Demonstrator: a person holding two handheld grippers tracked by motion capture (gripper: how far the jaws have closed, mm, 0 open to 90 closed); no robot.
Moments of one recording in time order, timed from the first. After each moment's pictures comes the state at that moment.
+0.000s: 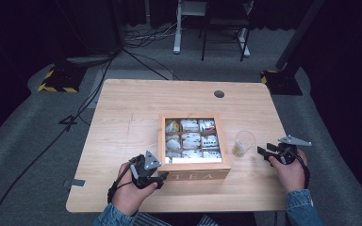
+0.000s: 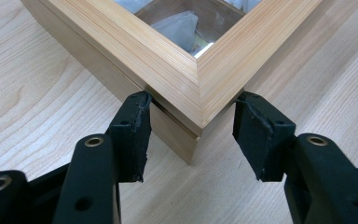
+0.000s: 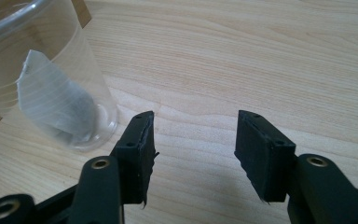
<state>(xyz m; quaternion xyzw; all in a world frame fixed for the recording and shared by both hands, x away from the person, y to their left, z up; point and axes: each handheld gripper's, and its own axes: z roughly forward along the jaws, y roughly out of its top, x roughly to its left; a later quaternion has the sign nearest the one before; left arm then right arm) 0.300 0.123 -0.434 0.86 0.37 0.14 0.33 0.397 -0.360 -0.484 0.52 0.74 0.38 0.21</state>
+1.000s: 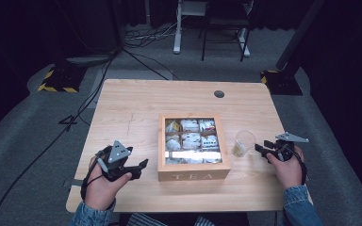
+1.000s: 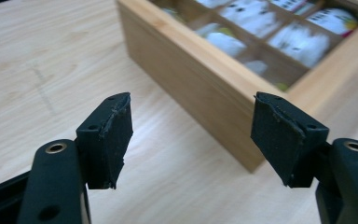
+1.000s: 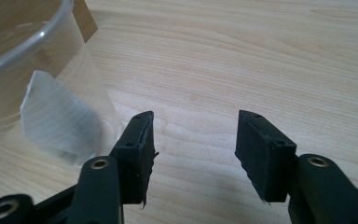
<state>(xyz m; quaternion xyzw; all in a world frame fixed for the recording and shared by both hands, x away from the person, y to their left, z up) 0.307 0.197 -0.409 0.80 0.41 0.19 0.40 0.408 -0.354 -0.483 0.51 0.74 0.39 0.20</state>
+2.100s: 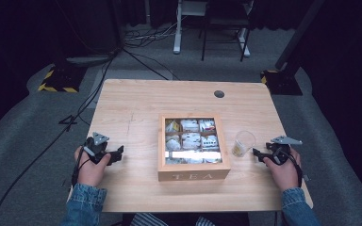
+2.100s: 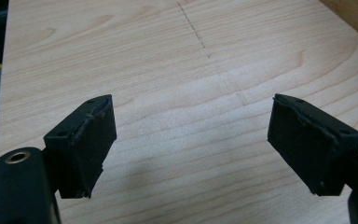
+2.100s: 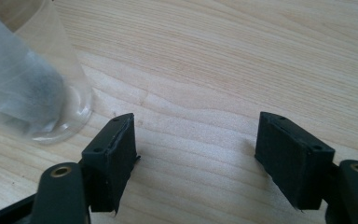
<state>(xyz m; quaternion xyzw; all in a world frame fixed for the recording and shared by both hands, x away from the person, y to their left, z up) 0.377 0.268 -0.492 0.74 0.54 0.24 0.33 0.411 -0.354 -0.503 0.49 0.76 0.35 0.22</state>
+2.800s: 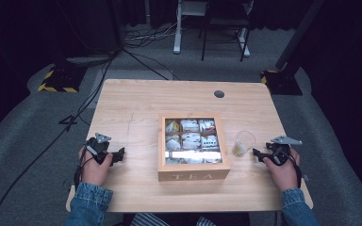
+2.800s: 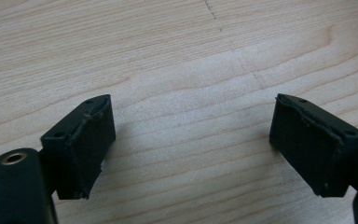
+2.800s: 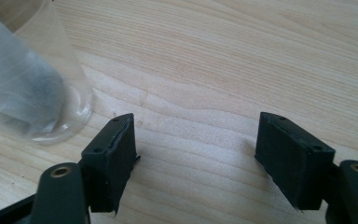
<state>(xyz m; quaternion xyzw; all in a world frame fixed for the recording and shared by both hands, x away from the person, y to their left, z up) 0.386 0.267 -0.505 0.74 0.56 0.21 0.31 0.411 -0.354 -0.503 0.49 0.77 0.35 0.22</state>
